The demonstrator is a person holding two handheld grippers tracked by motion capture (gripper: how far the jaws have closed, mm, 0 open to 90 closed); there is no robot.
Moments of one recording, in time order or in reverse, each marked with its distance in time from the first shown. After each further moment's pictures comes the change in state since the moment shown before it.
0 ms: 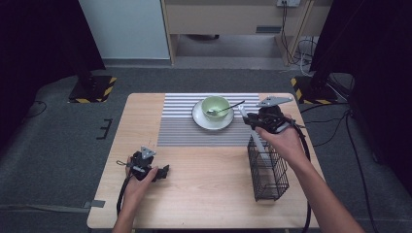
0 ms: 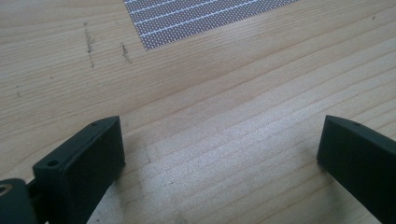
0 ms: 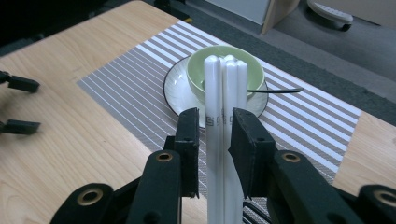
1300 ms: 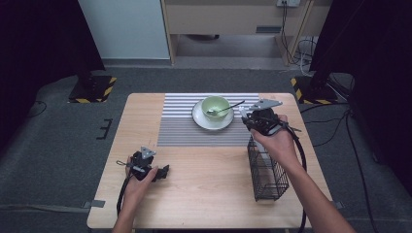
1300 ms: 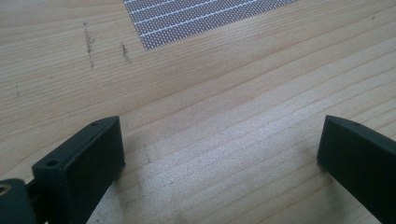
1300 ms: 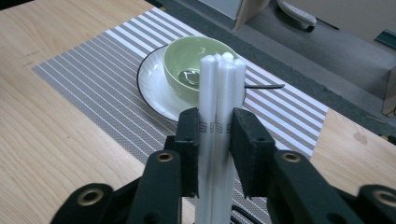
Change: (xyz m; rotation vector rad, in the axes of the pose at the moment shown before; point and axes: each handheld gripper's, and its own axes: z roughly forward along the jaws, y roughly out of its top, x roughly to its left) left arm 0.000 0.000 0.000 0.002 0.000 0.001; right arm 0.011 -0.002 0.013 0.030 -0.127 -0.059
